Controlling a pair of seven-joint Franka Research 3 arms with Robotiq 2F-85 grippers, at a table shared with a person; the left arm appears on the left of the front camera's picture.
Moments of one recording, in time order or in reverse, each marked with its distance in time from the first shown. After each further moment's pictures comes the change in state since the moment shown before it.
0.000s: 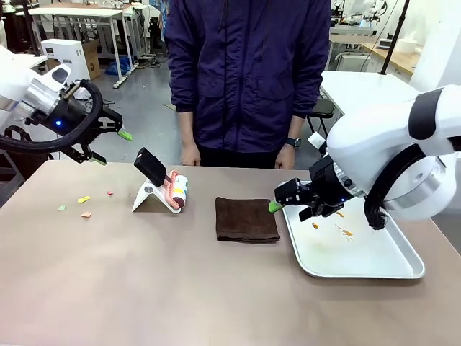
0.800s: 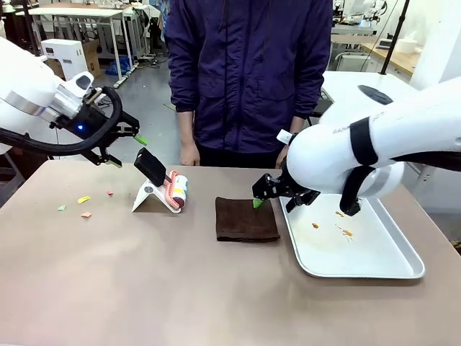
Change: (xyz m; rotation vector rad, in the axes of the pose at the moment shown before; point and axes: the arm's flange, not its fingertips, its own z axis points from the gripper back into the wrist) left arm 0.010 -0.017 -0.043 0.013 0.032 -0.022; right arm 0.061 0.026 -0.057 -0.240 0.070 -0.019
